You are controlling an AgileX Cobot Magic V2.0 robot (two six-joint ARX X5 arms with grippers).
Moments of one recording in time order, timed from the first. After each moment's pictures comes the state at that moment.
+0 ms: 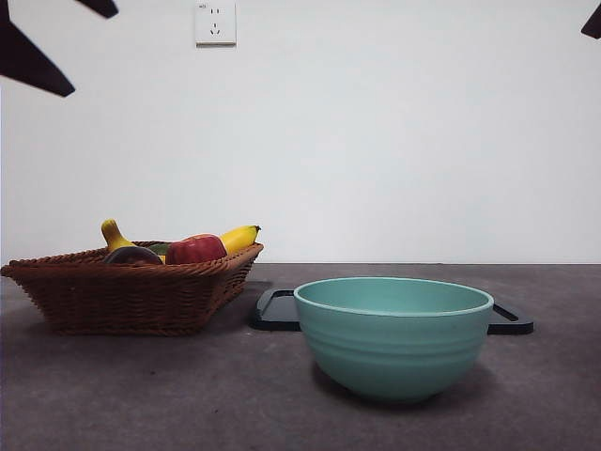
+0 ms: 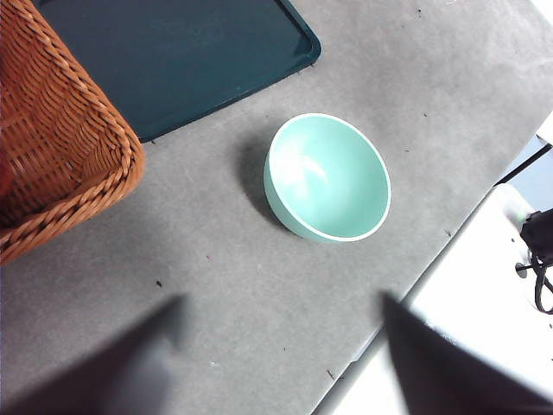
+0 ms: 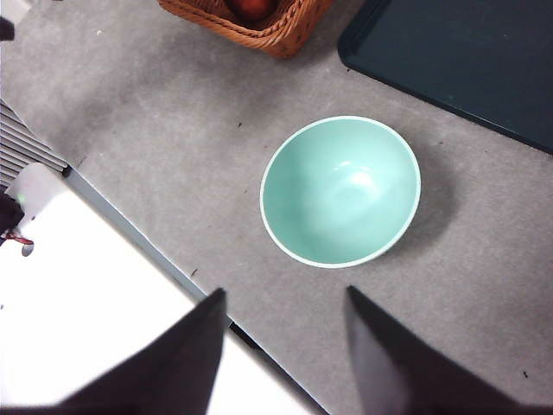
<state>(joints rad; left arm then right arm) -0.38 0.95 0.95 -0.83 0.55 0.04 0.60 0.73 0.91 -0.95 -0.32 0.24</state>
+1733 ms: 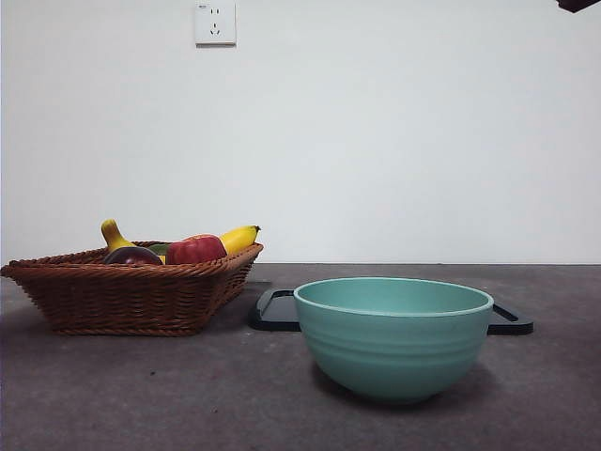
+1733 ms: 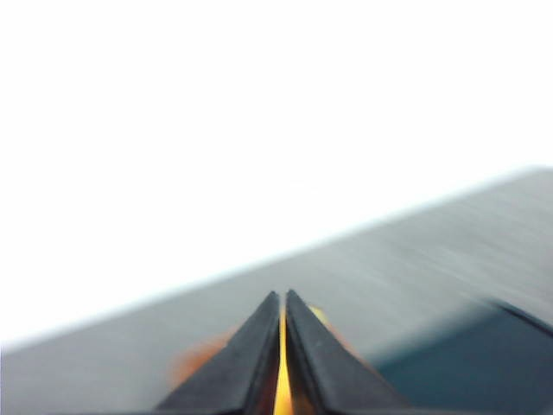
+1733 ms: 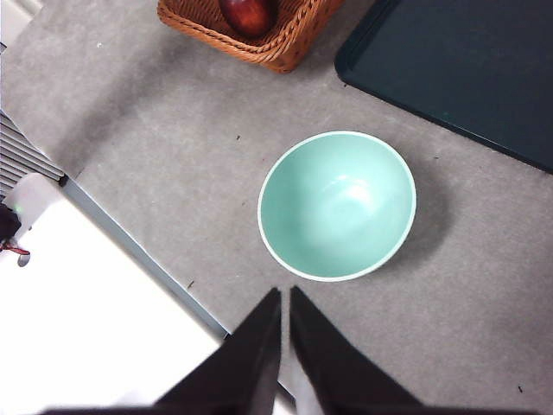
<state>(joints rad) -0.11 0.47 0.62 -0.04 0.27 0.15 0.60 0.73 0.91 -0.92 -0.31 0.24</state>
